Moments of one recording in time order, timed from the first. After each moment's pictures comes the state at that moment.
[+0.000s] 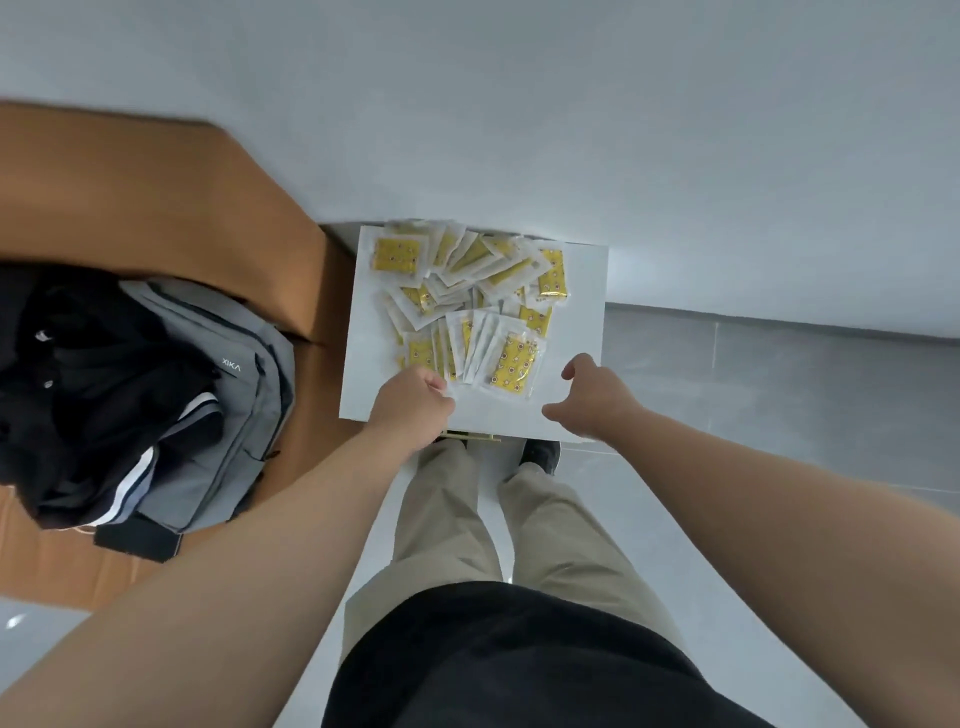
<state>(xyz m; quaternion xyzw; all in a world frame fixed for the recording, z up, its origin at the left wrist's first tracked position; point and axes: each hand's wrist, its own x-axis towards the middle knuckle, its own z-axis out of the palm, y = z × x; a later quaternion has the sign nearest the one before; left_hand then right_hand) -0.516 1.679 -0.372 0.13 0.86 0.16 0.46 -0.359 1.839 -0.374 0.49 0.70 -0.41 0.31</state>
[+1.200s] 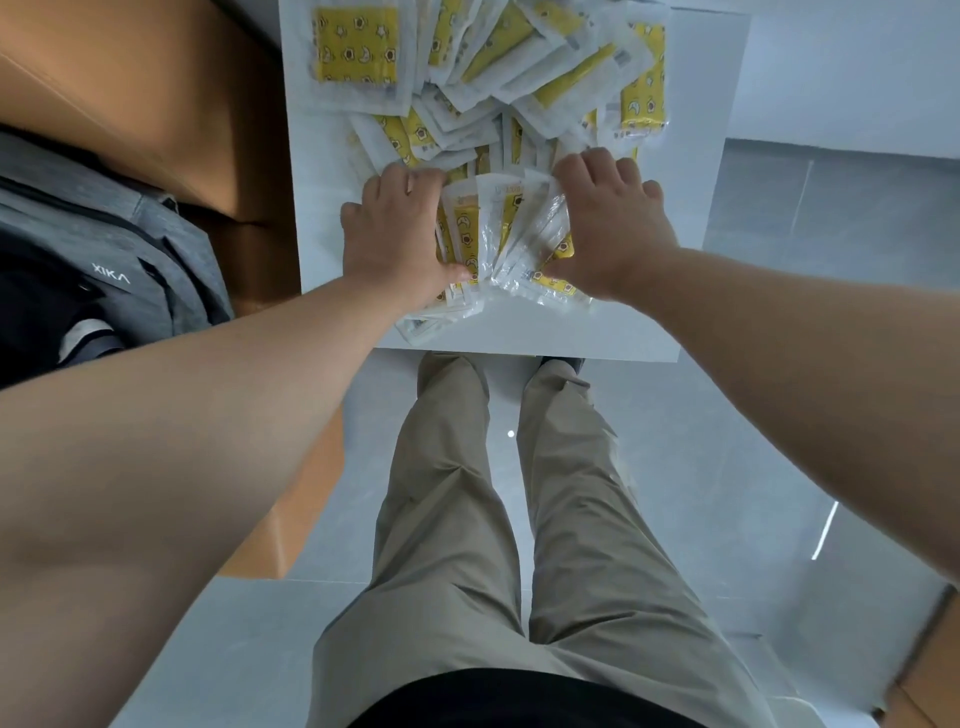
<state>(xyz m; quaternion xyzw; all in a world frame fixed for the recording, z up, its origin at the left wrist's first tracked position) -0.597 1.704 -0.563 0.43 0.85 -0.03 0.29 -0.440 1.855 -0.544 0.31 0.89 -0.21 0.27</state>
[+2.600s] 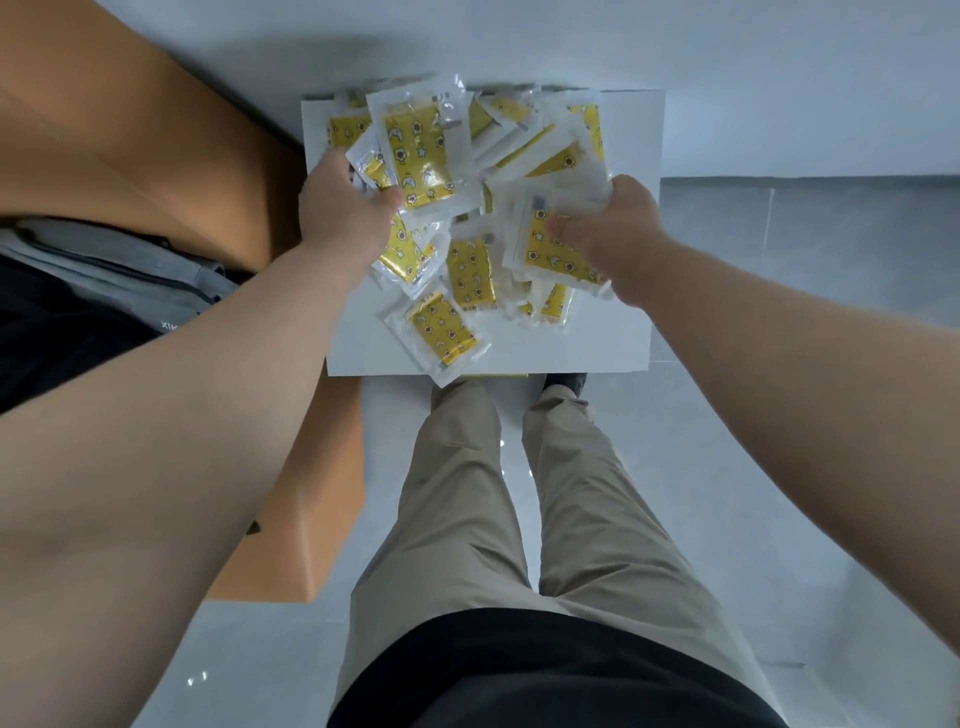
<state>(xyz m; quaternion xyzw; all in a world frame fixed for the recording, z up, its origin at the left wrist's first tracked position) -0.639 1.743 -0.483 0.14 0.90 0.26 0.32 -0.432 1.879 -0.479 0.62 0.51 -0.59 0.04</state>
